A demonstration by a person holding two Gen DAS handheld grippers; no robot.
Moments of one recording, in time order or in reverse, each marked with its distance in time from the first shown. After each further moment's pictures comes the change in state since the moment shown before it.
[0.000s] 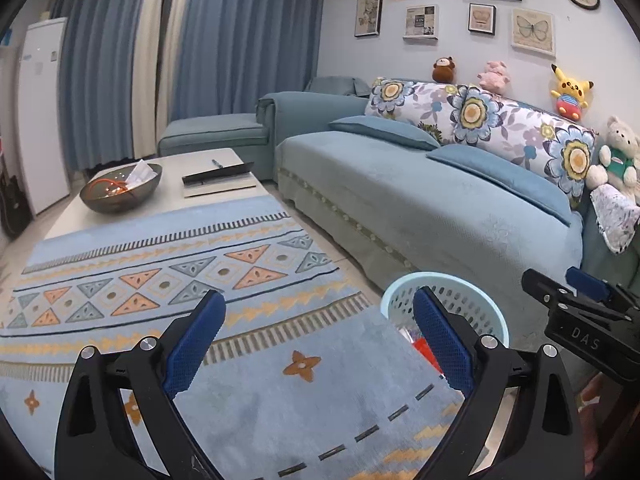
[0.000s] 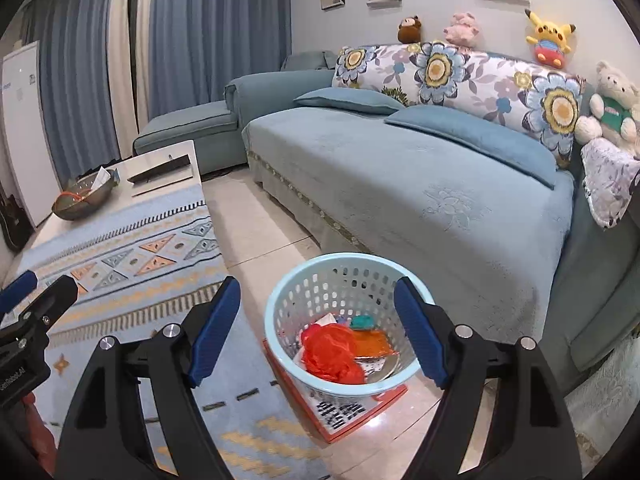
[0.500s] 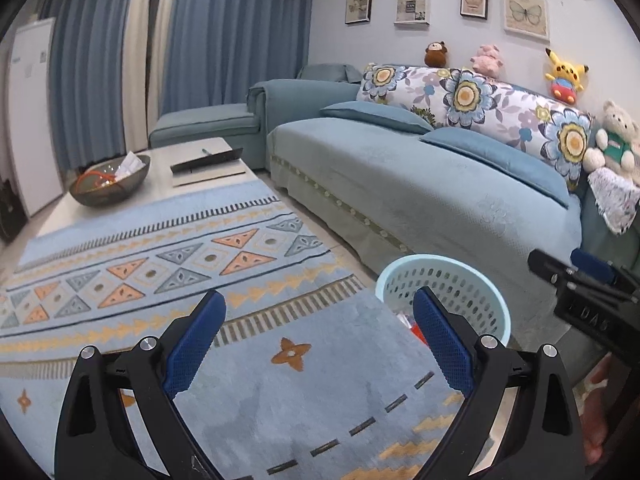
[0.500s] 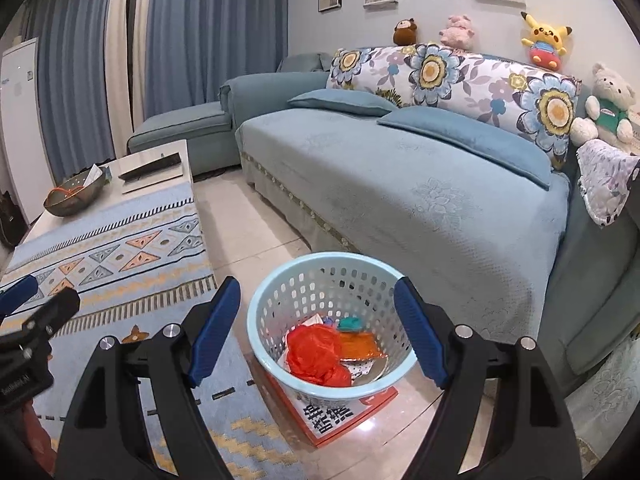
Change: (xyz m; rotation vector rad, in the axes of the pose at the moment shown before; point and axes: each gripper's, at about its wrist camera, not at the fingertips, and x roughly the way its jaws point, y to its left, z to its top) left arm 0.020 -0.010 -0.014 0.043 0.043 -0.014; right arm 0.010 -0.013 -0.007 0.011 -0.005 -0.002
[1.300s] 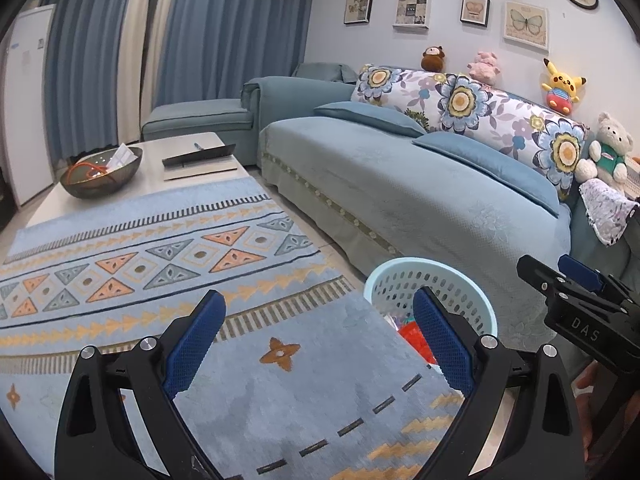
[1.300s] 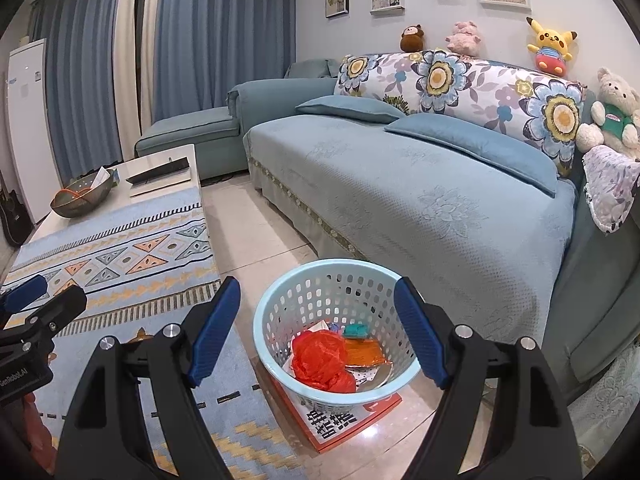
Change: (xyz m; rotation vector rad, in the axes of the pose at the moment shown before) left arm -0.001 0.005 0.003 -0.045 0.004 -0.050; right arm -0.004 0.004 0.001 -0.014 -0.016 0.030
